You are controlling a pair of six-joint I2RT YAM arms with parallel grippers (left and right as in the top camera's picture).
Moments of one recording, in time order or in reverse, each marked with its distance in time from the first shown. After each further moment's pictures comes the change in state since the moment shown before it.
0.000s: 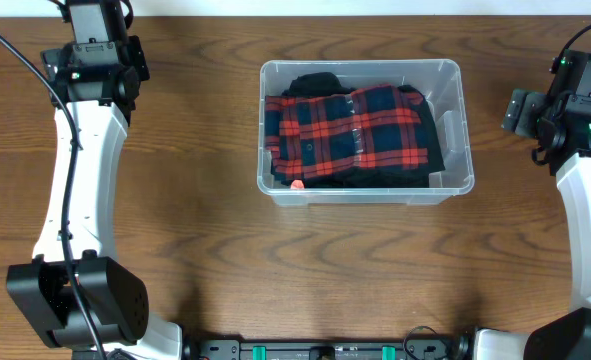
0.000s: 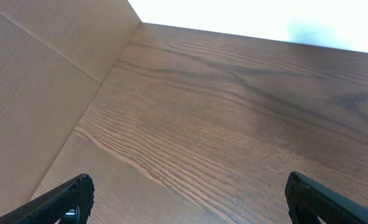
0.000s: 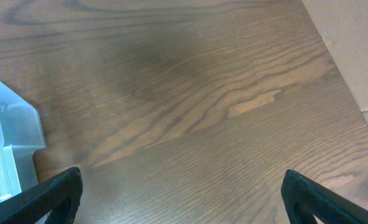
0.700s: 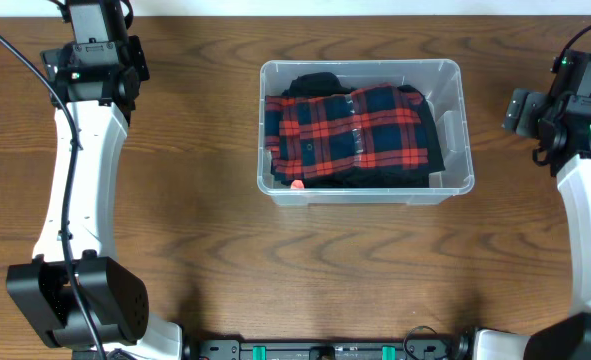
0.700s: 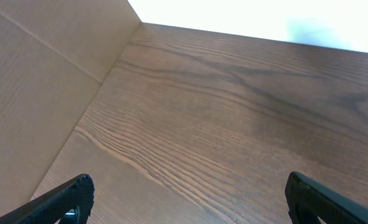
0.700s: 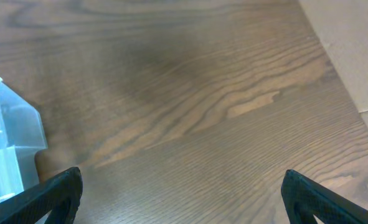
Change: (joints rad) left arm 0.000 0.000 0.000 0.000 0.000 0.000; right arm 0.000 -0.023 0.000 0.000 0.000 0.000
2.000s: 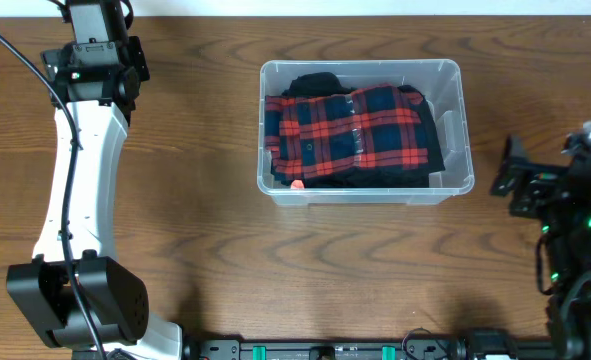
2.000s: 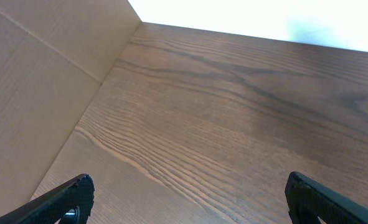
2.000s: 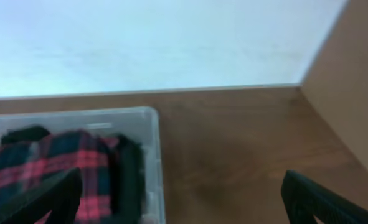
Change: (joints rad) left arm 0.000 0.000 0.000 -0.003 0.000 0.000; right arm 0.213 -0.750 -0.241 0.026 -0.119 0.001
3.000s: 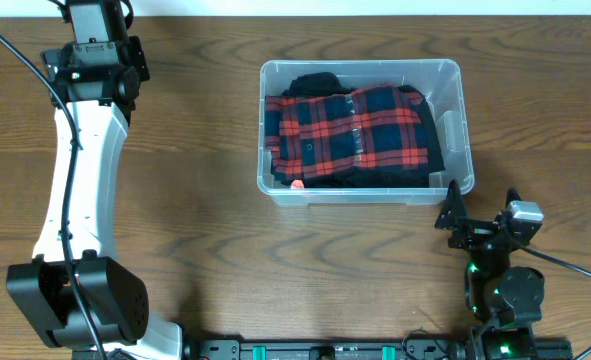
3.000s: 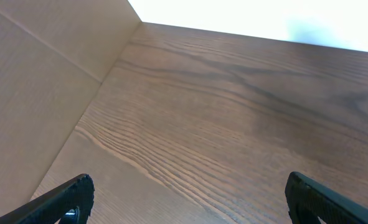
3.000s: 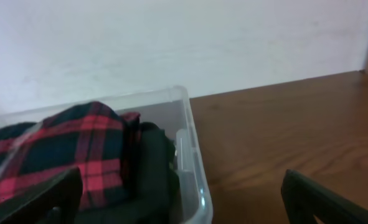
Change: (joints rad) left arm 0.000 0.000 0.000 0.000 0.000 0.000; right arm 0.065 -0.472 -1.008 0.805 -0.019 0.167
